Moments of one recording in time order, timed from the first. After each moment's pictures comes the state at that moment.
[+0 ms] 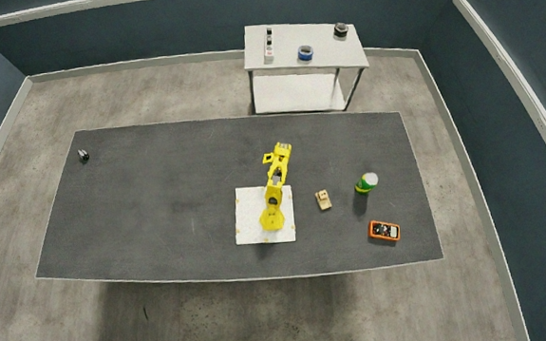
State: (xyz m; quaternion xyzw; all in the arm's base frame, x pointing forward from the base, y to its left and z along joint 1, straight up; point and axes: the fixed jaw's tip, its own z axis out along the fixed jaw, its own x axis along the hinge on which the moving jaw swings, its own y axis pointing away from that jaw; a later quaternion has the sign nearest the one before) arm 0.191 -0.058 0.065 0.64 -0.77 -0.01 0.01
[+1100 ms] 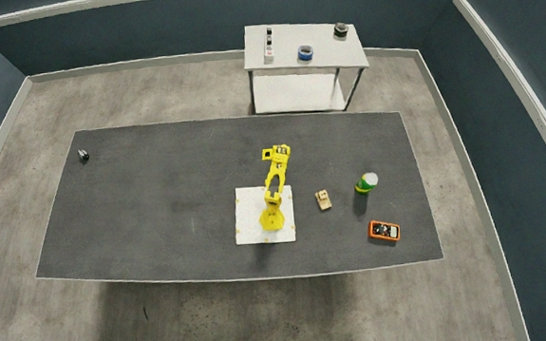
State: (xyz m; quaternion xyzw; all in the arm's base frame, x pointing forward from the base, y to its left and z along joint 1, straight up) arm 0.199 -0.061 0.122 0.63 -0.76 0.13 -0.08
